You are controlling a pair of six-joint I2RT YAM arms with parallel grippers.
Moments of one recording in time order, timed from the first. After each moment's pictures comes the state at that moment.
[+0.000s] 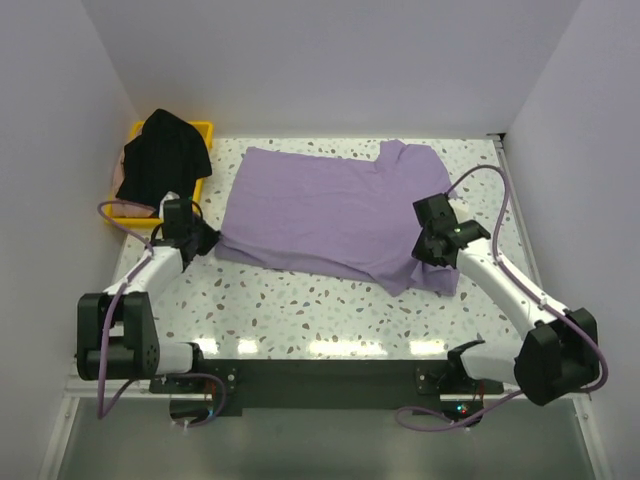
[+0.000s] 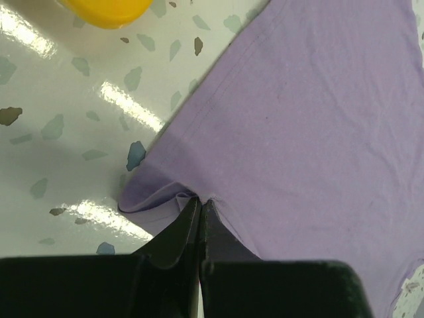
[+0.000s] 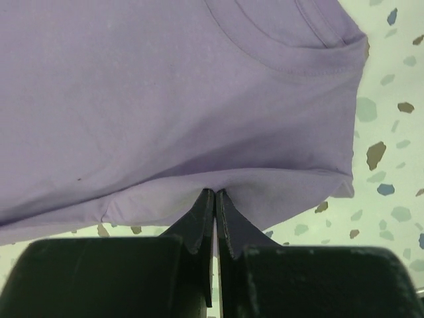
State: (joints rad) left arm 0.04 1.33 0.67 -0.12 0.02 -0.83; right arm 0.38 1.24 0.93 -0.78 0.37 0.77
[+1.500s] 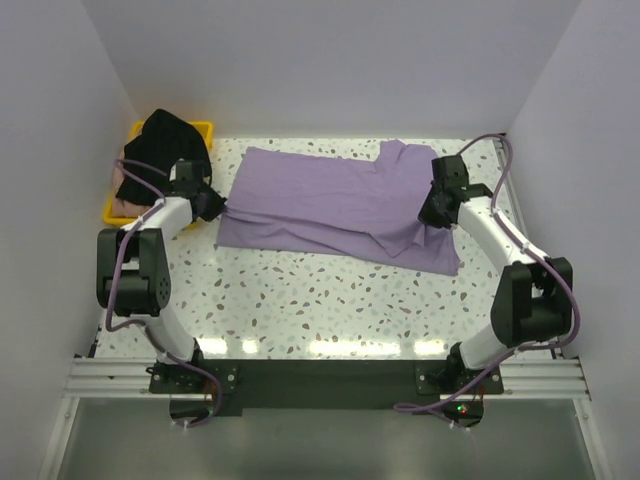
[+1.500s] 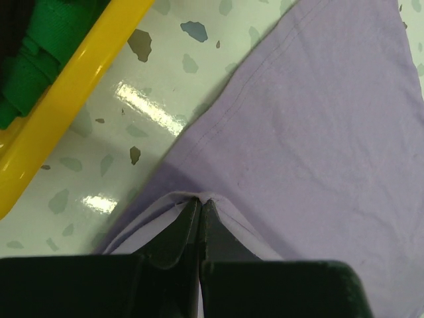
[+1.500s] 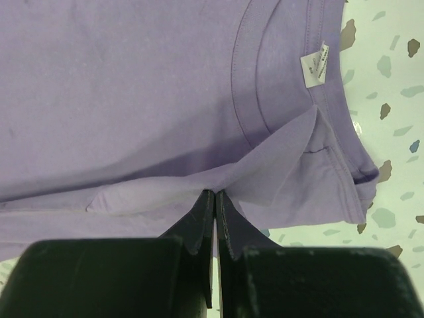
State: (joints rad) left arm 0.02 1.74 1.10 -0.22 -0.01 -0.80; right arm 0.15 1.55 1.20 -0.64 0.18 0.58
